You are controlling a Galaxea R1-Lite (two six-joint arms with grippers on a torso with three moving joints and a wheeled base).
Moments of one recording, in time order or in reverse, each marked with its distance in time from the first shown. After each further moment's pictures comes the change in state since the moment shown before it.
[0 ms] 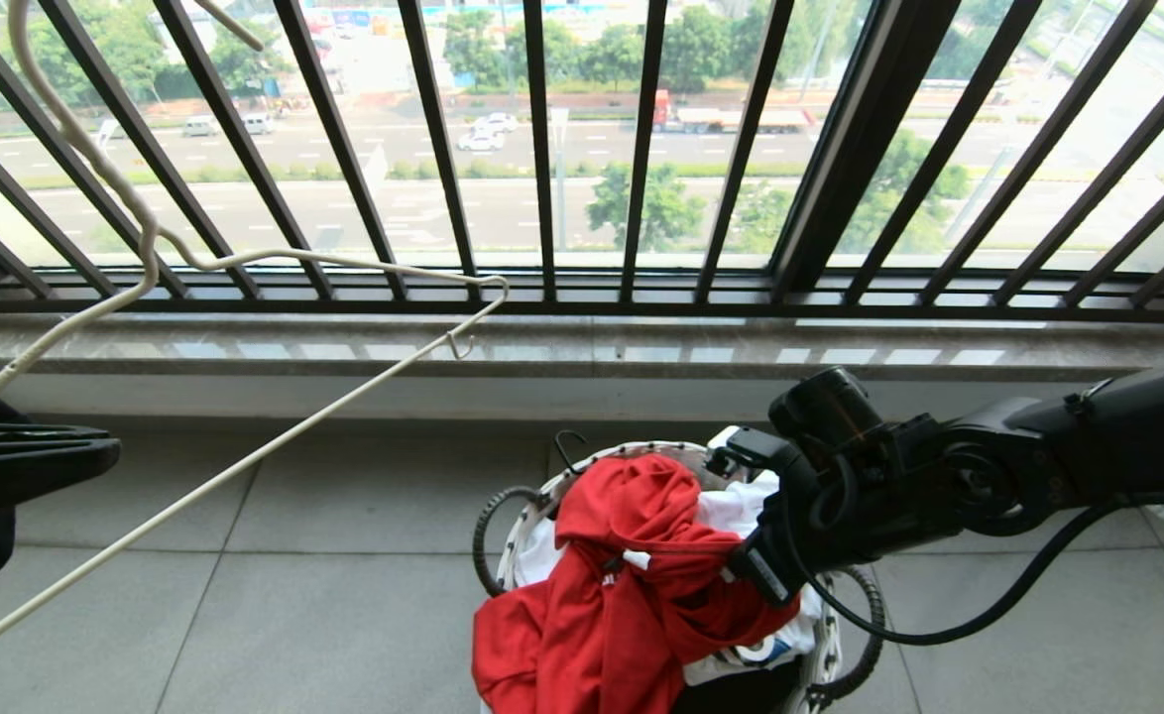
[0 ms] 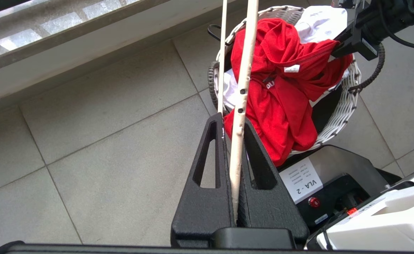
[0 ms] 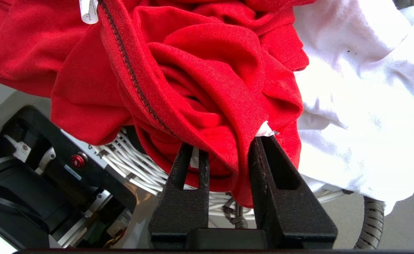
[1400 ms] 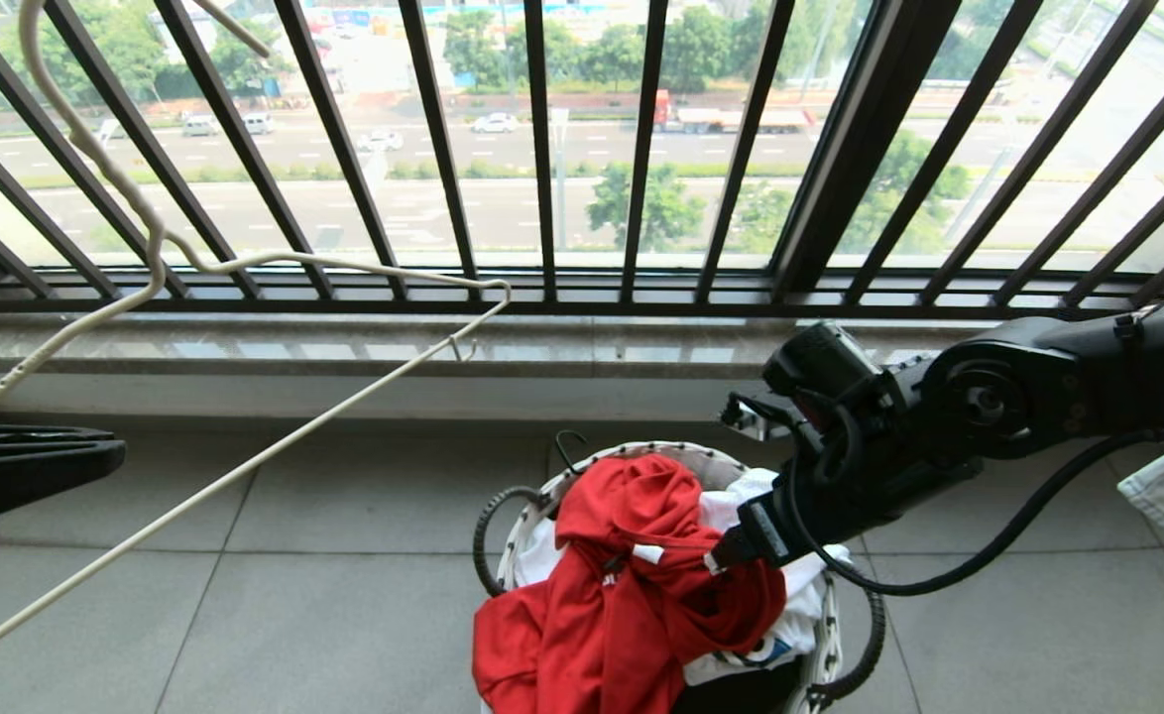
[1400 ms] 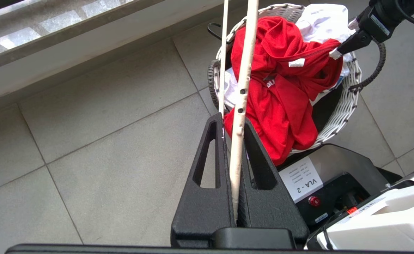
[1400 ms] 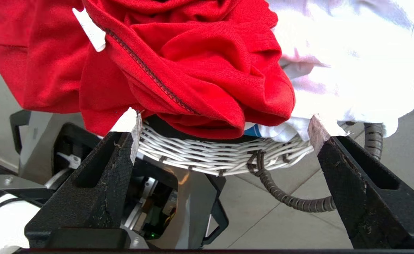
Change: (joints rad) left arm 0.000 0.005 0.001 0.000 0.000 -0.001; right arm 0.014 -0.015 -0.222 0.353 -0.098 0.290
